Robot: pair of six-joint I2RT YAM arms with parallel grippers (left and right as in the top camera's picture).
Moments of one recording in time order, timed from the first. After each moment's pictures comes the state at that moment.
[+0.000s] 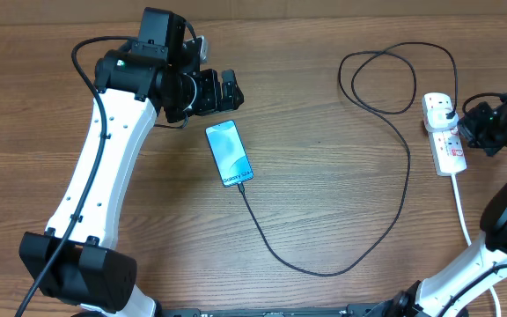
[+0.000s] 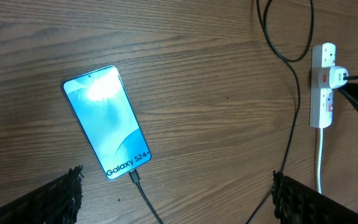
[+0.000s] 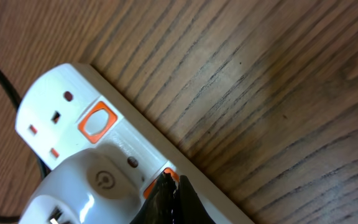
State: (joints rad) left arm -0.23 1.76 1.78 -1.15 0.37 -0.36; right arm -0.54 2.05 1.46 -0.64 -0.23 0.37
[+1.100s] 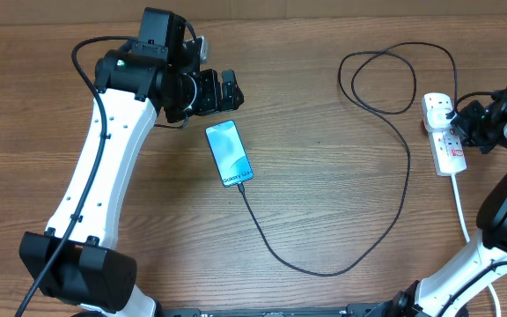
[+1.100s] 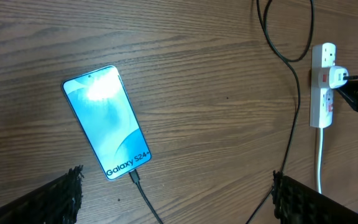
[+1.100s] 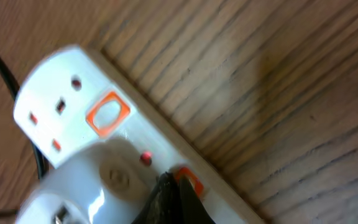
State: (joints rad) left arm -0.23 1.76 1.78 -1.15 0.37 -0.36; right arm -0.50 2.06 1.45 -0.65 -0.22 0.34
